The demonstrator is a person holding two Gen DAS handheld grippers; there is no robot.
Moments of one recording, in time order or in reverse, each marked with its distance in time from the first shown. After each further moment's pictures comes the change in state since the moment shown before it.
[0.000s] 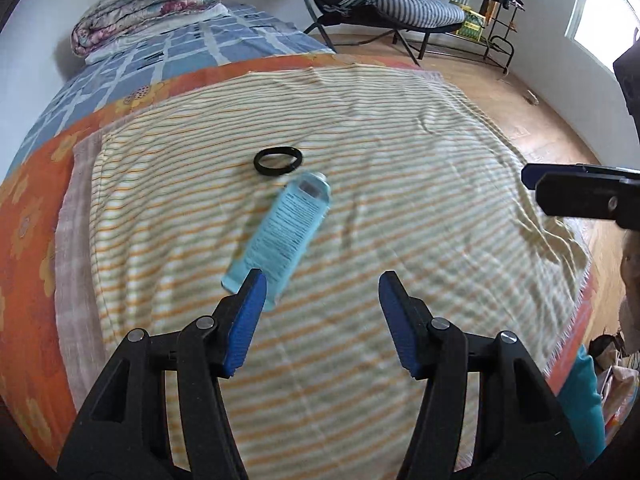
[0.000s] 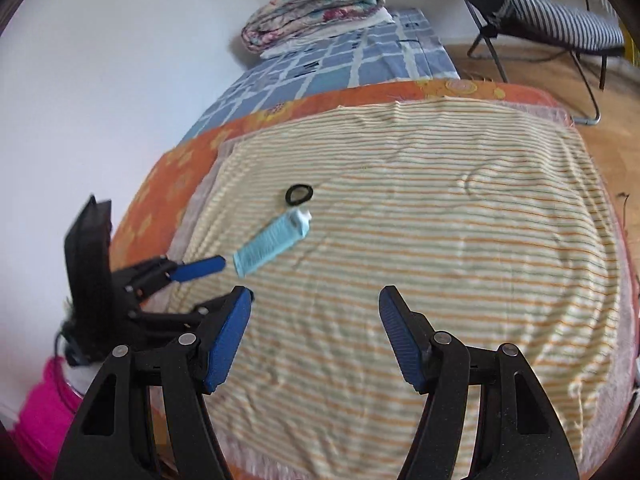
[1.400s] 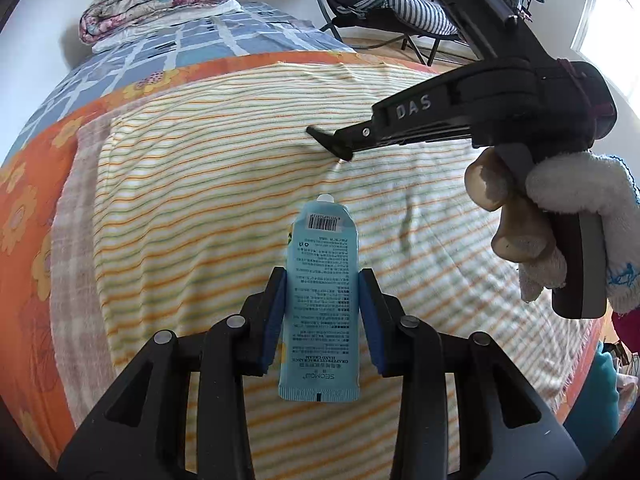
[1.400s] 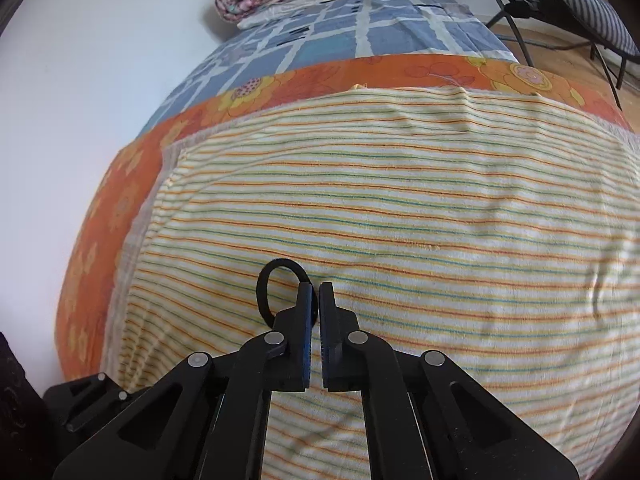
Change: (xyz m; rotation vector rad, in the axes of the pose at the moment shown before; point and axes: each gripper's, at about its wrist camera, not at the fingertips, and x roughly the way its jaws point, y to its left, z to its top) left arm 0.011 0.037 -0.009 -0.035 -0.021 -0.015; right arm 0.158 0.014 0.083 0.012 0.092 -0.063
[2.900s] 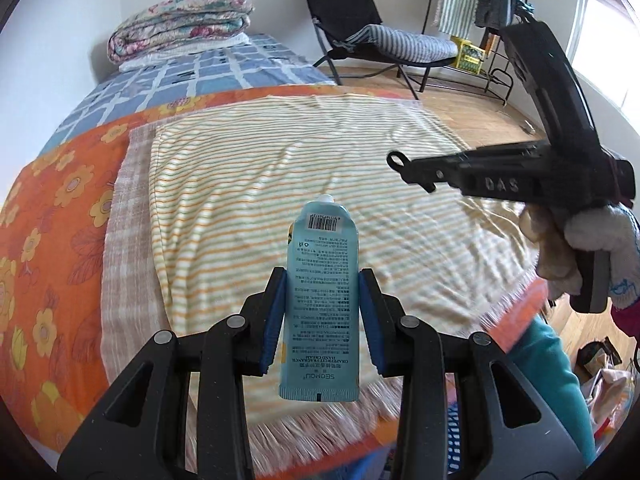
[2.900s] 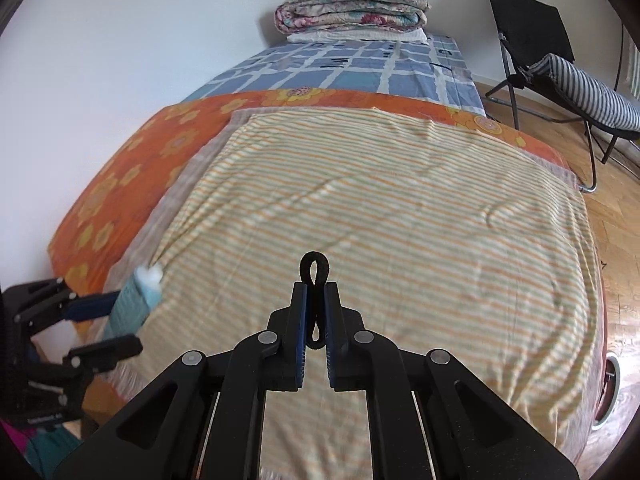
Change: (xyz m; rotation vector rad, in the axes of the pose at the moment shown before) left arm -0.129 -0.064 -0.076 -0.014 -0.111 0.026; right arm -0.137 0.034 -0.120 -0.256 -0.084 -0.092
